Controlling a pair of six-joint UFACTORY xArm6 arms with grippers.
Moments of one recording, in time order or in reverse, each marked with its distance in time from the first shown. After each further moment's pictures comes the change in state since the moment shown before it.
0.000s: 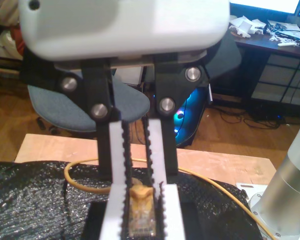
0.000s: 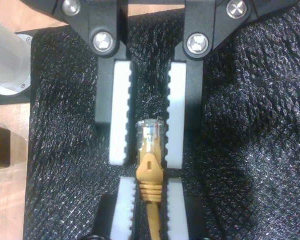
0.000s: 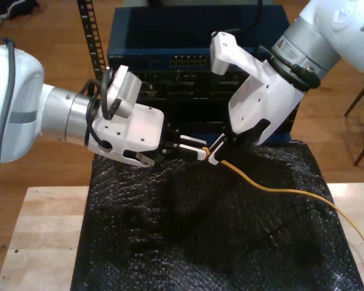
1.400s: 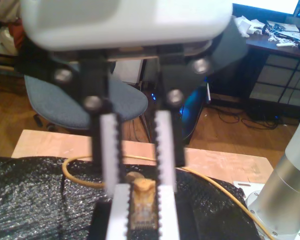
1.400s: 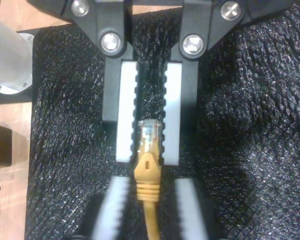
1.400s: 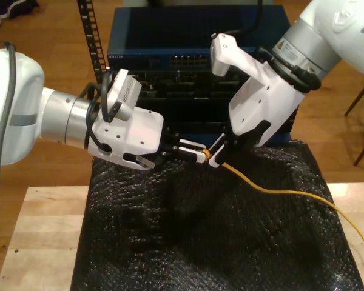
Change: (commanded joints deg) left arm 0.1 0.0 0.3 0.2 0.0 -0.2; right arm -0.1 -0.2 0.3 -0.1 0.3 -0.4
